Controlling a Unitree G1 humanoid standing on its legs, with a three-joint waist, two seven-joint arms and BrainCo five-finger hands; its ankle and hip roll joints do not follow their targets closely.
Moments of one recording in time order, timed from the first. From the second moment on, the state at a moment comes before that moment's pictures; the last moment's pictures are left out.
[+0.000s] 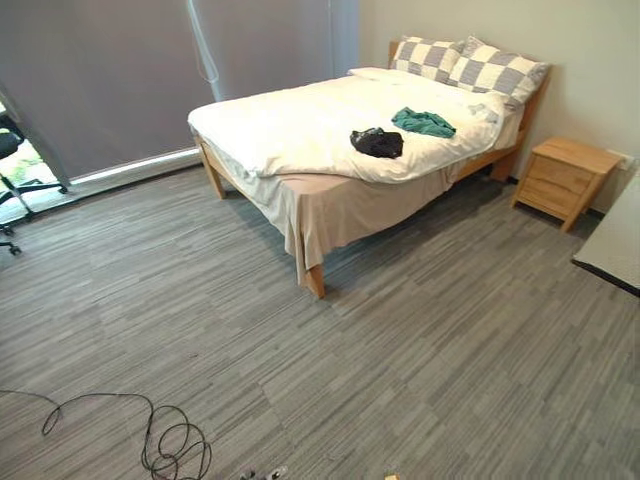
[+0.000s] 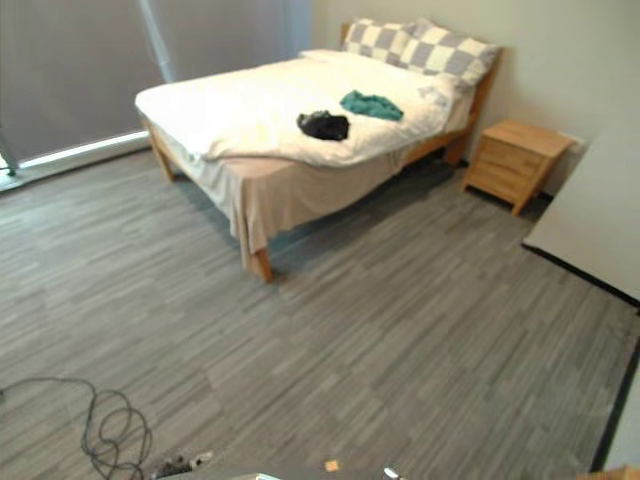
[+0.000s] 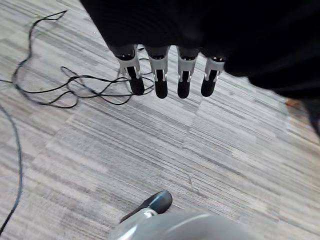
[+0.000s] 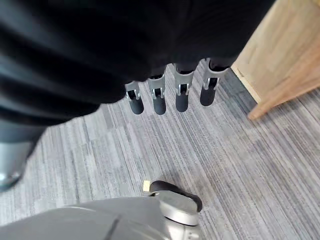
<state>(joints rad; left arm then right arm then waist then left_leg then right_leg) 0.01 0.21 -0.31 1.27 0.14 -0.02 0.11 0.04 -0.22 0.28 1.27 -0.08 0.03 -0.07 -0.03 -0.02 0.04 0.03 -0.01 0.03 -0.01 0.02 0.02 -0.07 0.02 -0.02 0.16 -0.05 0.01</state>
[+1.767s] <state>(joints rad) -0.13 0.26 -0.27 1.28 0.17 -0.03 0.15 -0.04 -0.21 0.28 1.25 -0.15 0.04 -0.11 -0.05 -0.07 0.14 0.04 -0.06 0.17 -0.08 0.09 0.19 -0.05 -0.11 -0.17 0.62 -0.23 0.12</state>
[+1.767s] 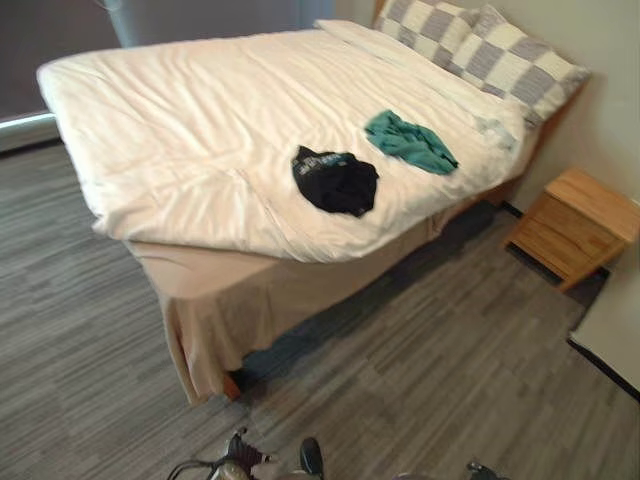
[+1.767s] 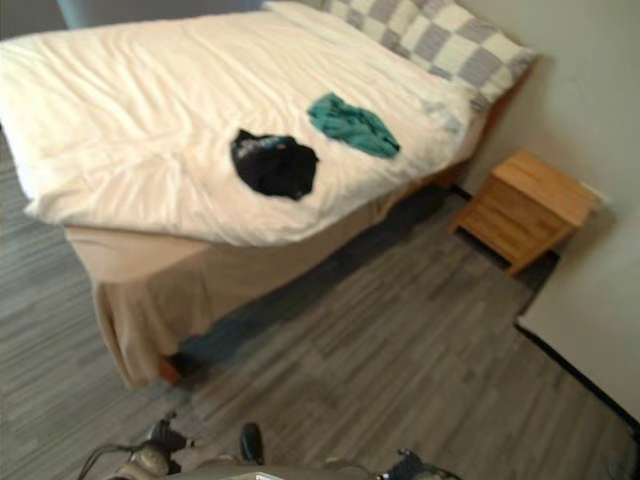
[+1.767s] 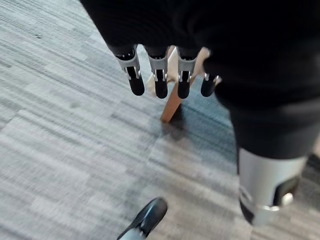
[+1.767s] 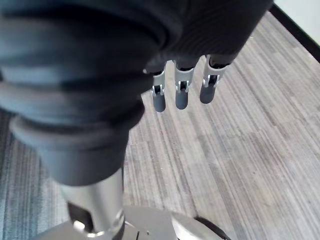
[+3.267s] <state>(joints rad) -1.07 0.57 -0.71 1.10 0.43 -0.04 0.37 -0.12 -0.35 0.32 1.12 -0.07 -0.04 -0.17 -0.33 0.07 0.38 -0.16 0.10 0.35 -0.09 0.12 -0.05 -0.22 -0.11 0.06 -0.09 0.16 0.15</state>
